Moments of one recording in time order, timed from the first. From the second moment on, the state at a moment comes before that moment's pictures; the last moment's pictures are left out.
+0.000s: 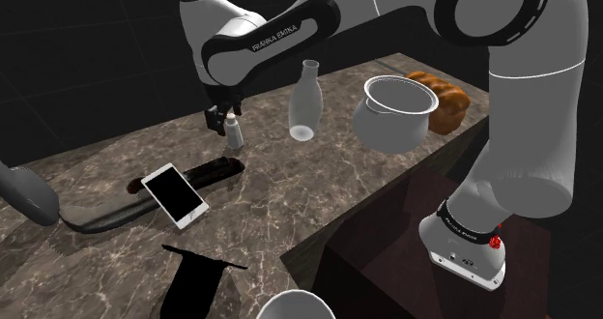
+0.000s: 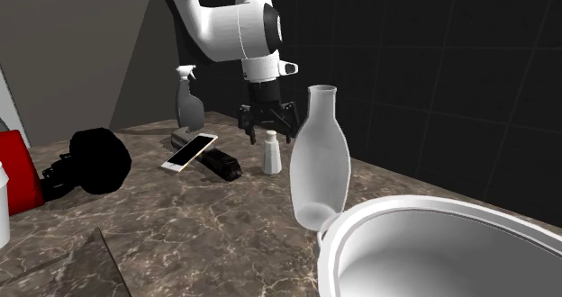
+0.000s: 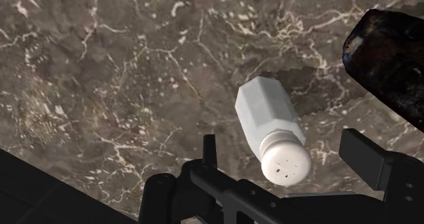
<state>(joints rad) 0.17 0.50 0.25 -1.60 -0.25 2.09 0.14</state>
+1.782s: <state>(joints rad) 0.17 0.45 0.26 -1.50 -0.23 1.94 0.11</state>
